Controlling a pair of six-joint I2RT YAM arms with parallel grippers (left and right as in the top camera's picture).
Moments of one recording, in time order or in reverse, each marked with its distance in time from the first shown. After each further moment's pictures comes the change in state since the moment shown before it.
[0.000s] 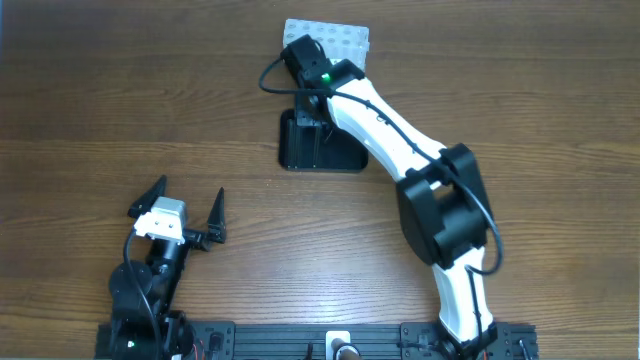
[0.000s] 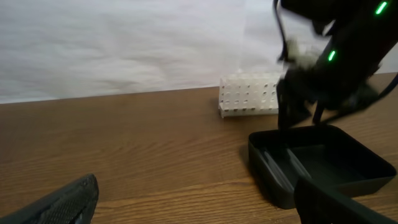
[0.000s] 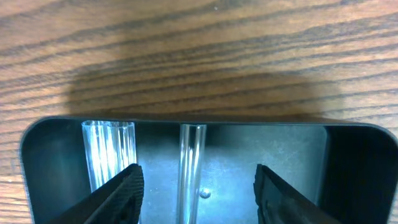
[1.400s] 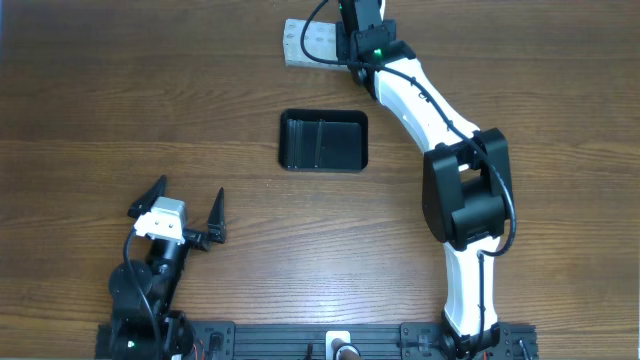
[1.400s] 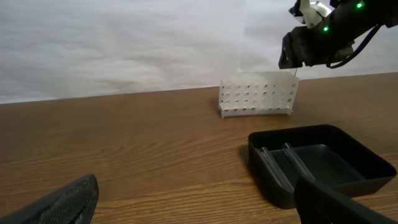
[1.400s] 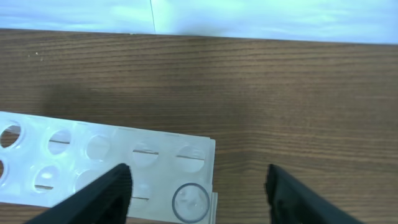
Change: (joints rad) left arm 0.000 0.000 0.000 0.000 0.000 0.000; right arm -0.206 0.047 0.009 0.537 0.168 -0.317
